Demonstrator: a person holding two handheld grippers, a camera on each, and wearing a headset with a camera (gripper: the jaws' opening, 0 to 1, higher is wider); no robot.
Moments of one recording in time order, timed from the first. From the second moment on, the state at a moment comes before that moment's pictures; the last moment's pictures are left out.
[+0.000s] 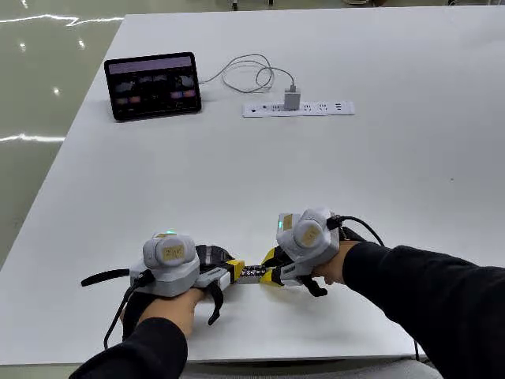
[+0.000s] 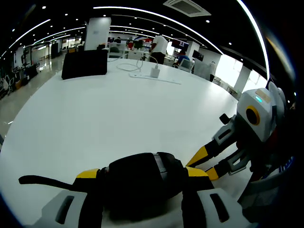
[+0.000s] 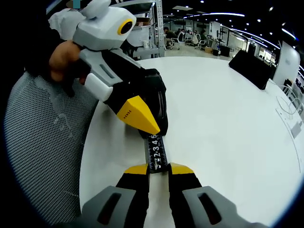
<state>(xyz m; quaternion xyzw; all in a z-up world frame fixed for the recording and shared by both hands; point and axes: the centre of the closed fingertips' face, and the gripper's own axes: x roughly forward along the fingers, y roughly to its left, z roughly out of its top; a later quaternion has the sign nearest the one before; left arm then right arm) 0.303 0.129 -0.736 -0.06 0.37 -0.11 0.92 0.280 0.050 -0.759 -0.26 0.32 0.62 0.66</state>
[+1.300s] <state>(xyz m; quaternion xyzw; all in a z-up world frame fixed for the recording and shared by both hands) 0.302 0.130 -0.735 -0.08 0.37 -0.12 0.92 0.279 0.080 -0.759 -0.24 0.31 0.64 0.66</state>
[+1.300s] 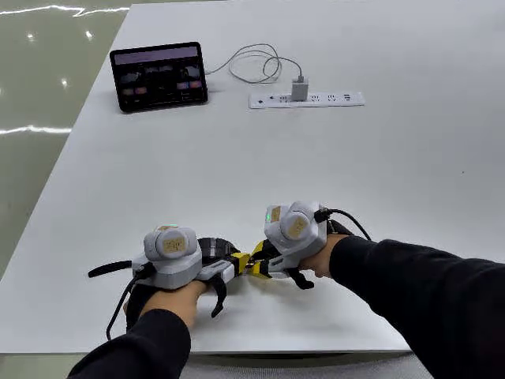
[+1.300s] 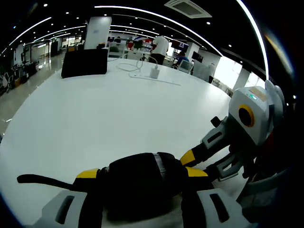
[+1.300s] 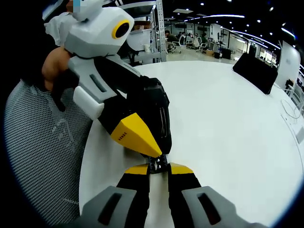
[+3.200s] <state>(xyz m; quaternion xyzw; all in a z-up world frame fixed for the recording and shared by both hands) 0.301 0.133 -0.733 -0.03 0.38 -0.11 0.92 0.279 0.090 -0.758 -0.24 0.31 0.64 0.67</state>
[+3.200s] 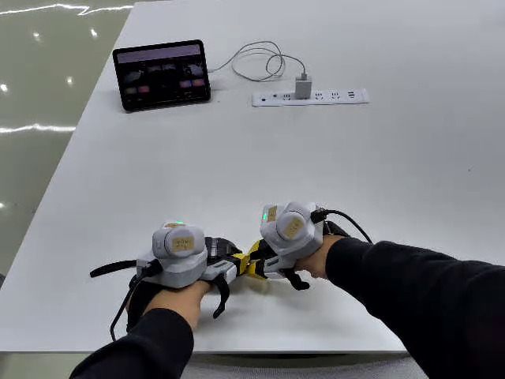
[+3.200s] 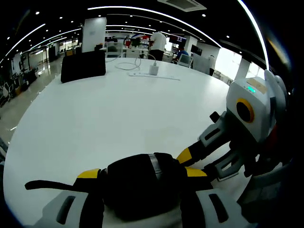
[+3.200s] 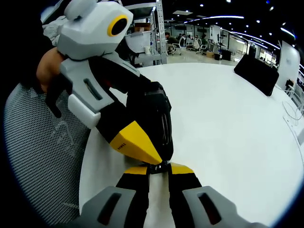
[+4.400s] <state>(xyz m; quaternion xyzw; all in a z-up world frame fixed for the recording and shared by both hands) 0.300 0.131 -0.733 -0.05 0.38 -0.13 0.91 0.276 0.090 -0.758 -0.23 0.31 0.62 0.68</state>
